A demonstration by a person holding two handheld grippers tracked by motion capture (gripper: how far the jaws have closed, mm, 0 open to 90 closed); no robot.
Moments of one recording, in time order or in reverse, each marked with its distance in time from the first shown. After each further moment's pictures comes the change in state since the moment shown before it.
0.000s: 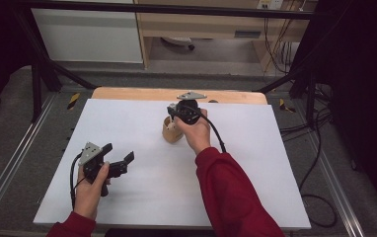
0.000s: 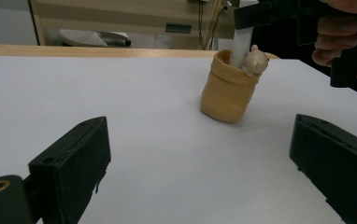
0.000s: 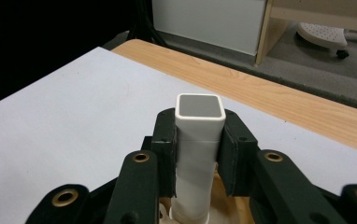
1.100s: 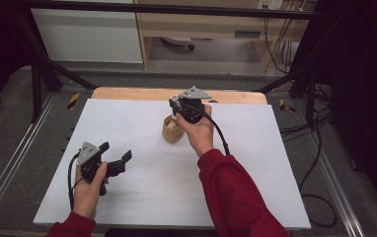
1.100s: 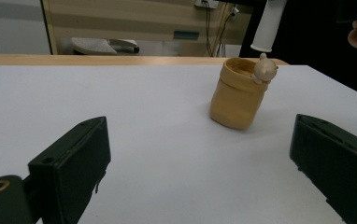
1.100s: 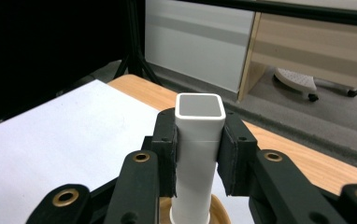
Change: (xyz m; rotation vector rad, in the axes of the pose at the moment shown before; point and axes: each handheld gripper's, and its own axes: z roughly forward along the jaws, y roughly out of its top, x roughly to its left) left arm 0.004 0.002 -0.005 -0.026 0.033 0.004; right arm 0.009 0.017 -0.030 -0.142 -0.054 -0.082
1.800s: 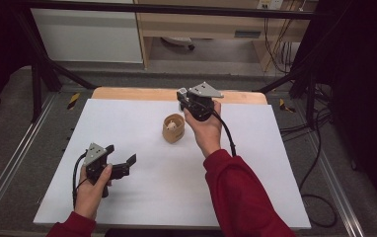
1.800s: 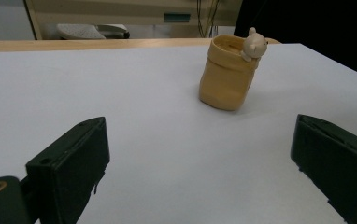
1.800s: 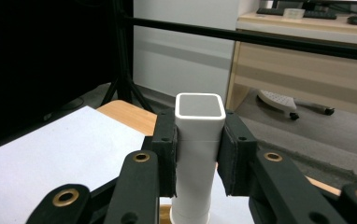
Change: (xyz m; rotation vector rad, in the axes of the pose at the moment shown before) left arm -0.008 -0.005 0.007 0.068 -0.033 0.038; right arm -0.008 0.017 -0.030 -0.098 -0.051 -0.001
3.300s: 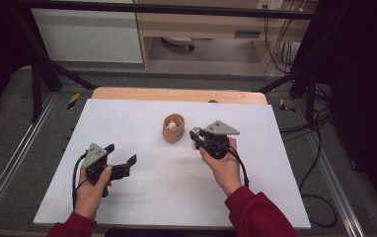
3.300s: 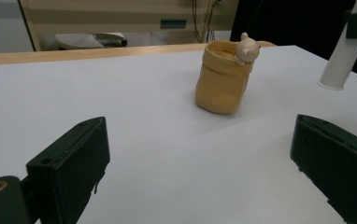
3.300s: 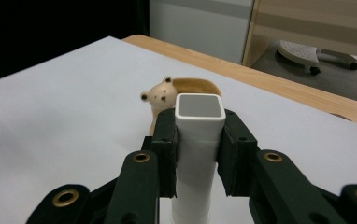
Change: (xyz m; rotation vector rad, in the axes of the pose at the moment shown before) left arm -0.002 0.001 -0.002 -0.023 -0.010 0.034; right arm 0.002 -0.074 -0.074 0.157 0.064 0.023
